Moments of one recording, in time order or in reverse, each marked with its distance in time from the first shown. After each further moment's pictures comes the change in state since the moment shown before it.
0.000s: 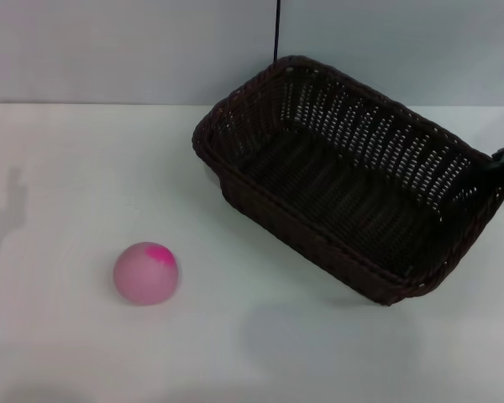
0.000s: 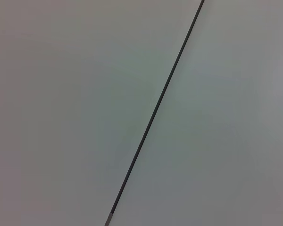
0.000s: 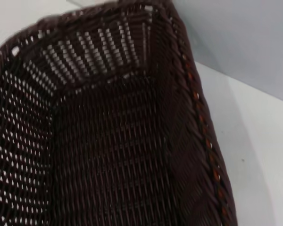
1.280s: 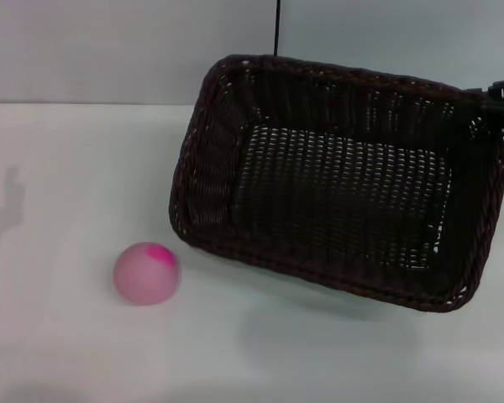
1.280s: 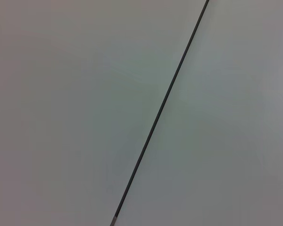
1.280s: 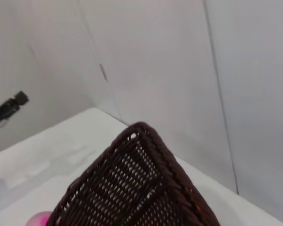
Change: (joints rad) left arm -0.004 0.002 -0.008 0.000 -0.006 -0.003 0.000; right arm -0.108 -0.034 0.105 0.018 0.455 -0.116 -0.295
